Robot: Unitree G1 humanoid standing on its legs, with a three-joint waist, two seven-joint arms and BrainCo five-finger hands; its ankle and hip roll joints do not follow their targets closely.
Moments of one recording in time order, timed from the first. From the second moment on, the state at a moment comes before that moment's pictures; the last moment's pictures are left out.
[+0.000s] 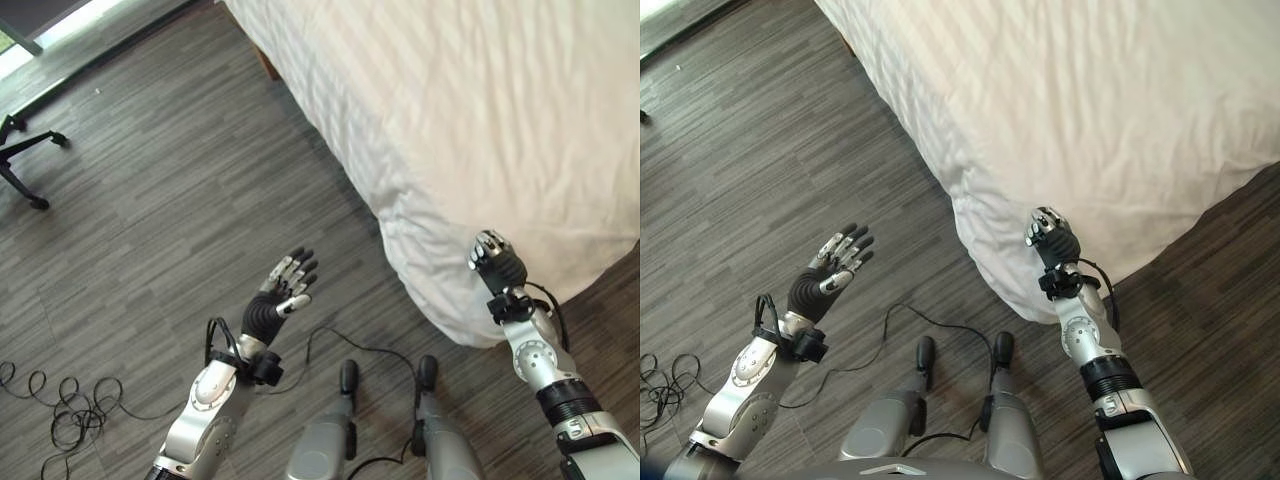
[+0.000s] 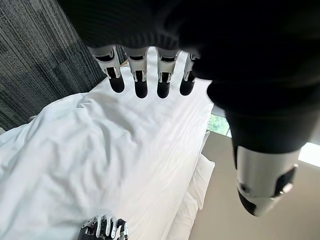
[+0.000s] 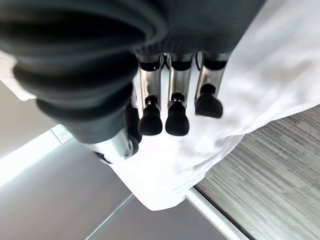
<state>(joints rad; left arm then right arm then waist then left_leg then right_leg) 0.11 0.51 -0.23 -0.17 -0.71 -0.19 -0.13 -0.34 -0.41 0.16 0.45 1.03 -0.19 0.16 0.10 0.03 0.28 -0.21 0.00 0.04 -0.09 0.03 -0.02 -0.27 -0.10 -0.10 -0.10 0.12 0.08</state>
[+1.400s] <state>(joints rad) 0.07 0.47 -0.22 -0.15 -0.71 -0.19 -0.10 -0.08 -0.39 -0.39 1.13 1.12 -0.22 0.04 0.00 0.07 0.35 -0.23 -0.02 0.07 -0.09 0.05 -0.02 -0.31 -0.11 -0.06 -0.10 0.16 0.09</state>
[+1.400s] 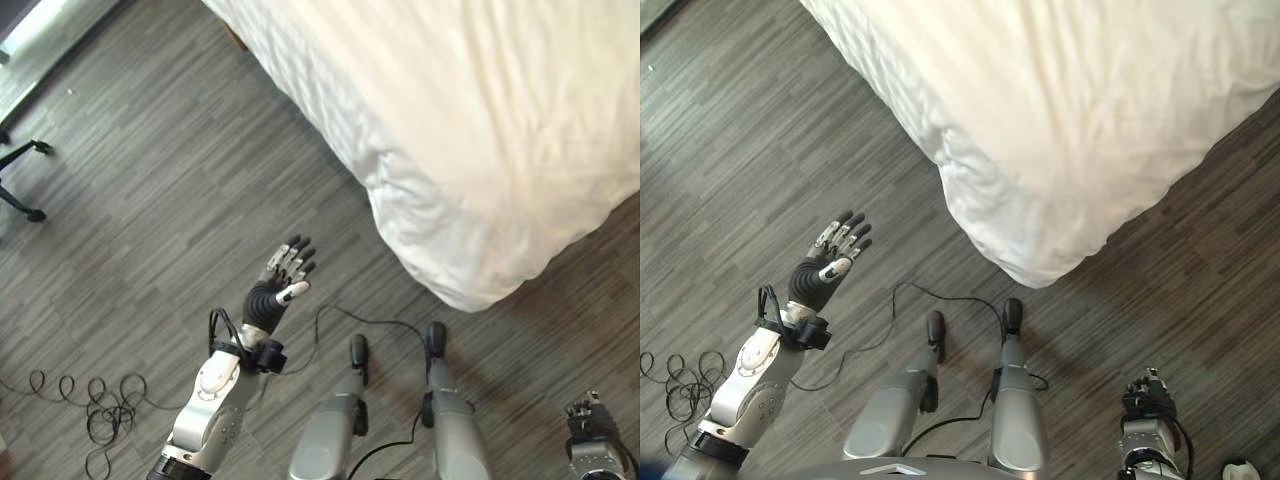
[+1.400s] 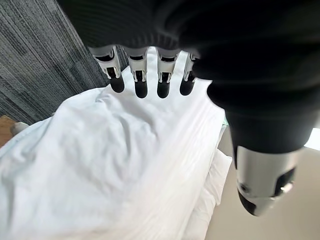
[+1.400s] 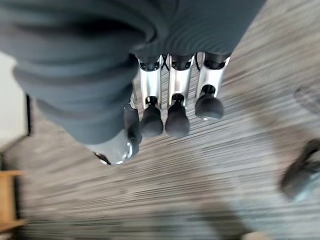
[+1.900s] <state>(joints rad) 0.17 0.38 -0.23 0.05 -0.69 -0.17 -0.07 0.23 -0.22 -0.12 0.20 0.58 -0.30 -0.18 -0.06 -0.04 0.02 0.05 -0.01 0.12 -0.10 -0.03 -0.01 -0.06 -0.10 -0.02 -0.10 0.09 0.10</state>
